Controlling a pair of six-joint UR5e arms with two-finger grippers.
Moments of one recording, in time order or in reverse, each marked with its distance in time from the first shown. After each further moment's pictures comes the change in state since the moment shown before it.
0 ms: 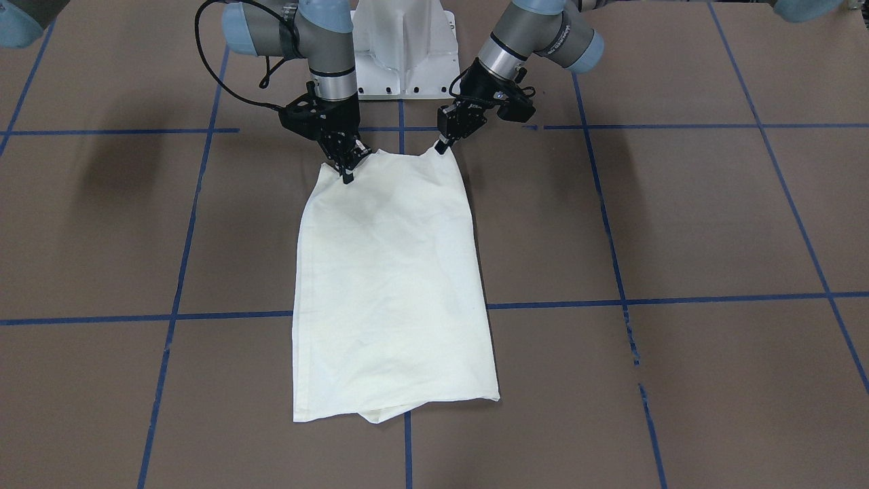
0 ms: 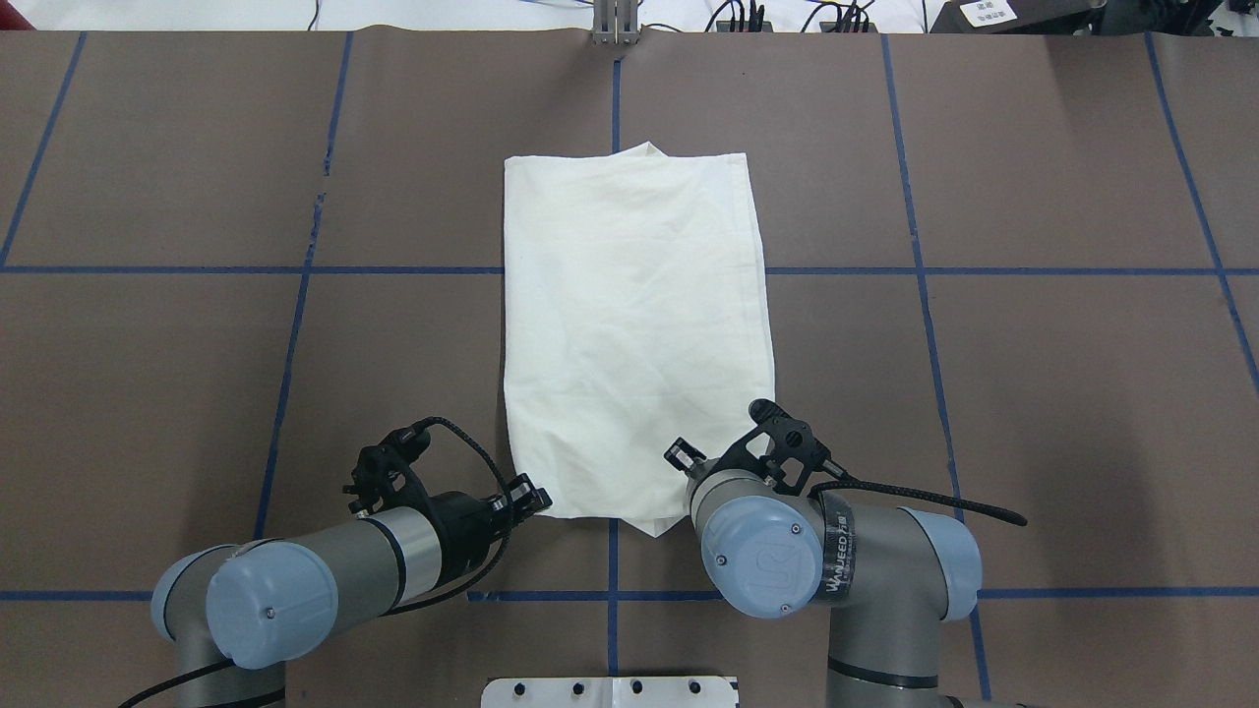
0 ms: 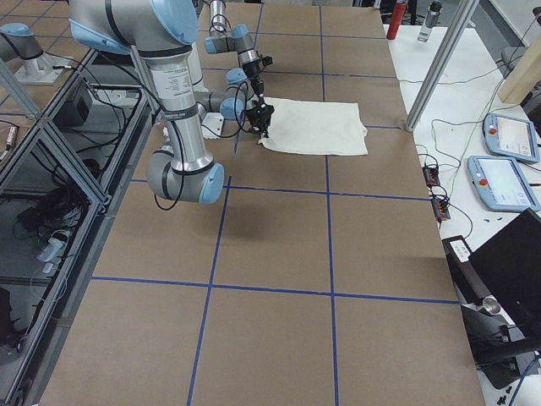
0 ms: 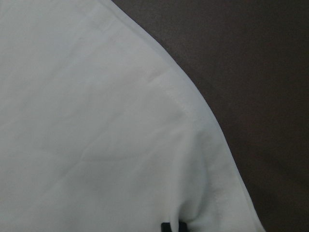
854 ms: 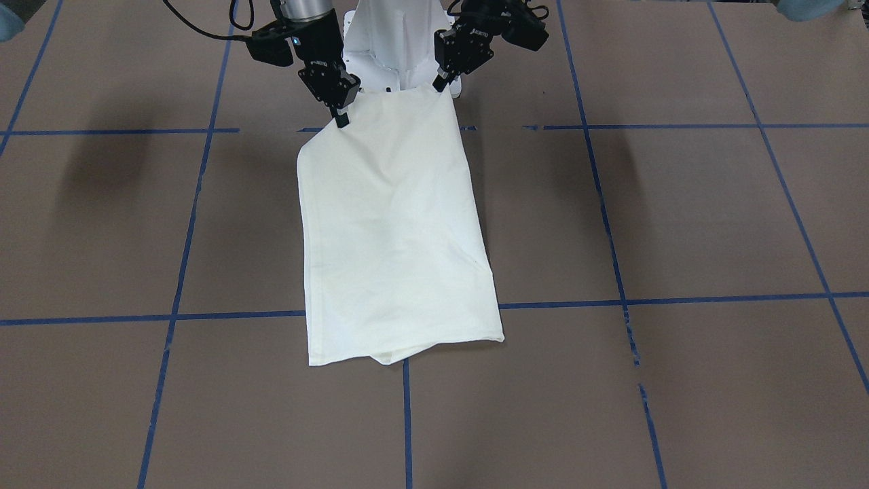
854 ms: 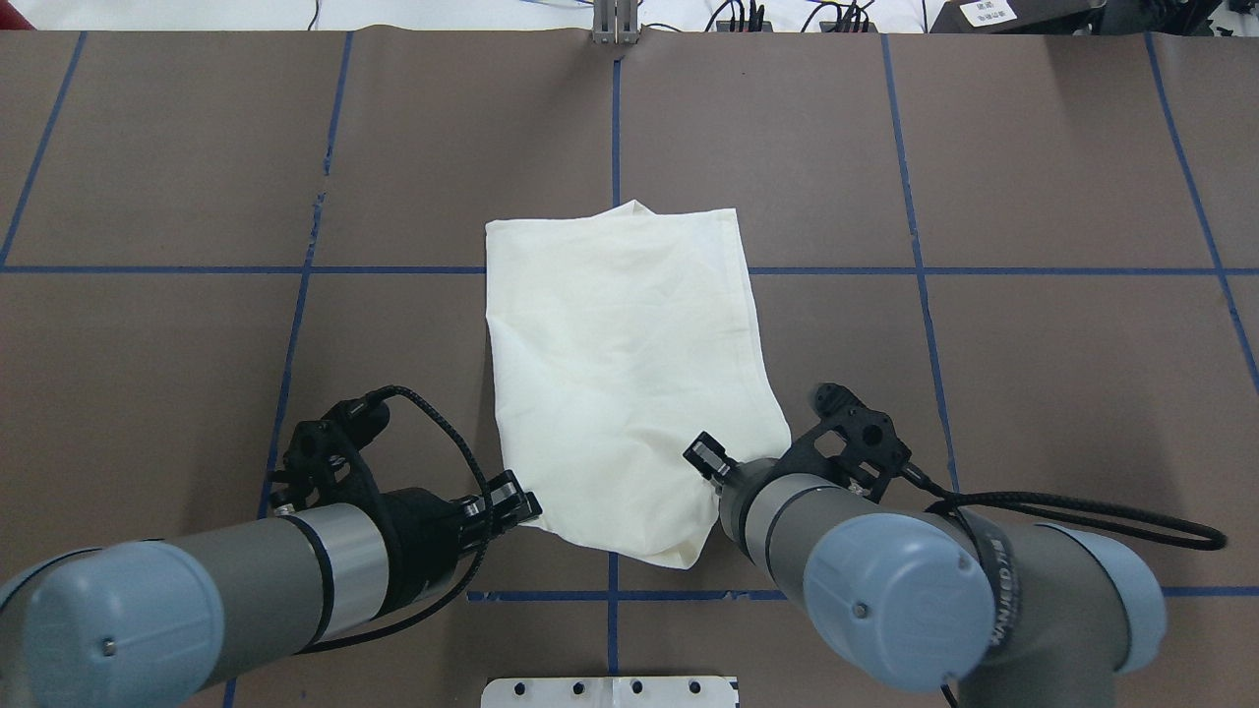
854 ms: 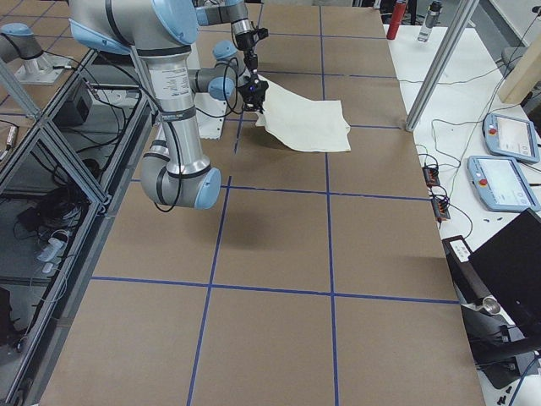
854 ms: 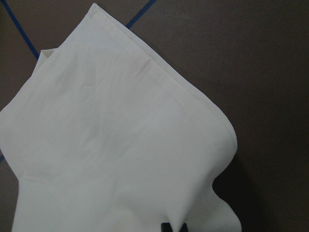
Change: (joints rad) left arm -0.001 0.007 -0.451 0.472 -0.062 0.038; right arm -0.037 -0.066 0.421 -0.205 0.004 0.021
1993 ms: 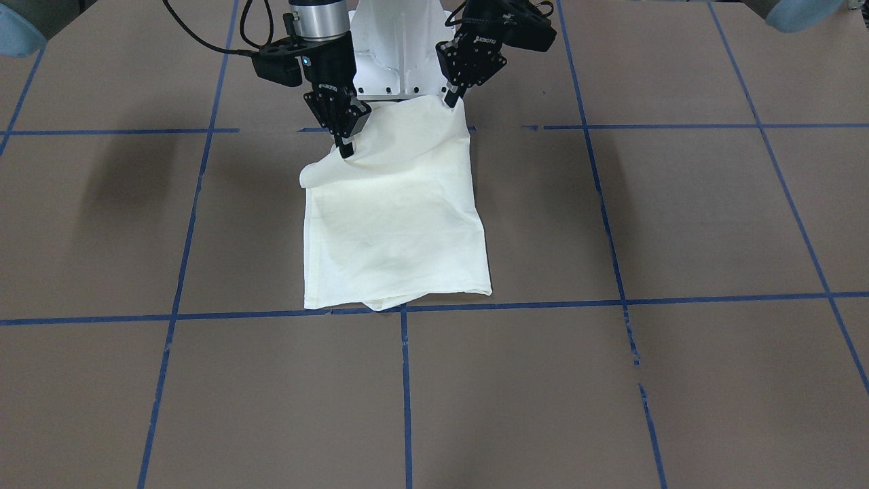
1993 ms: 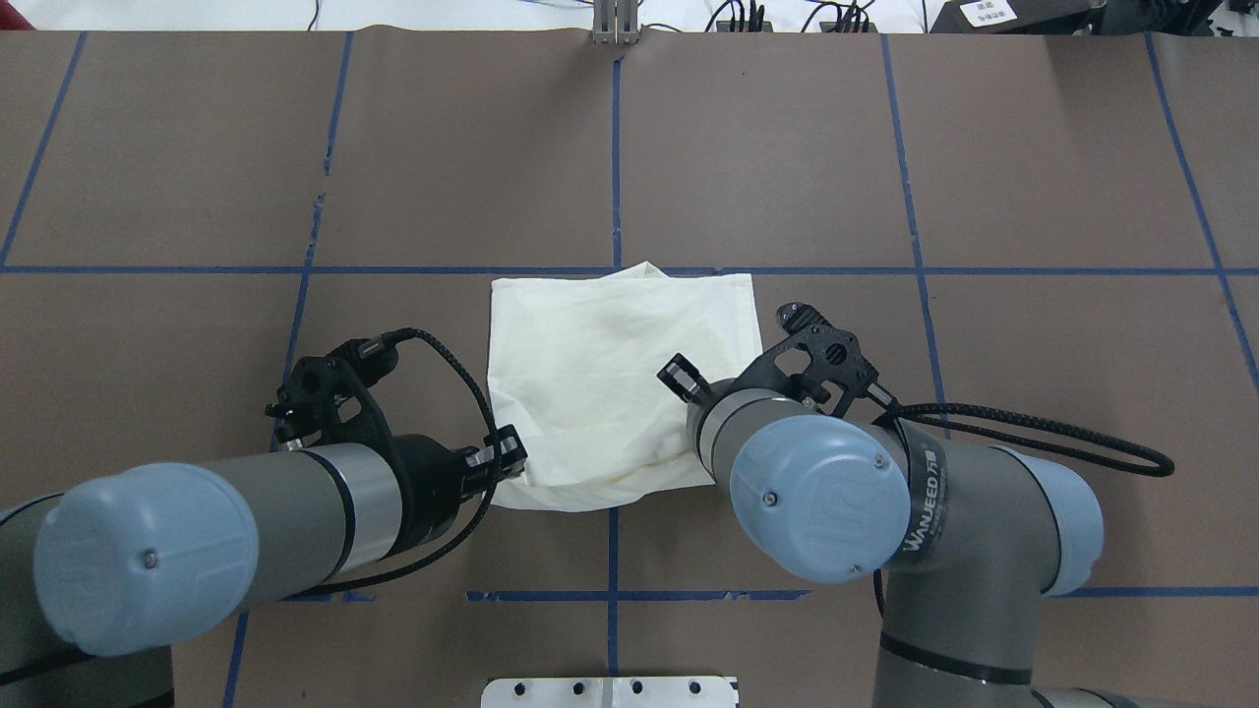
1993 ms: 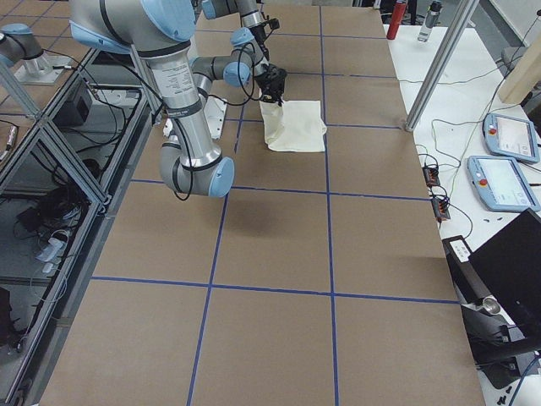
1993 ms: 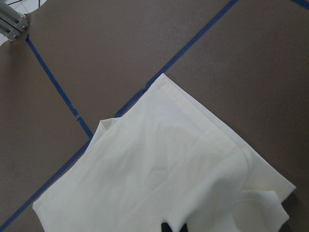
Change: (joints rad) left arm -0.140 -0.128 0.077 0.204 -0.053 0.150; right arm 0.169 0.164 -0.204 -0.031 0.018 -0.076
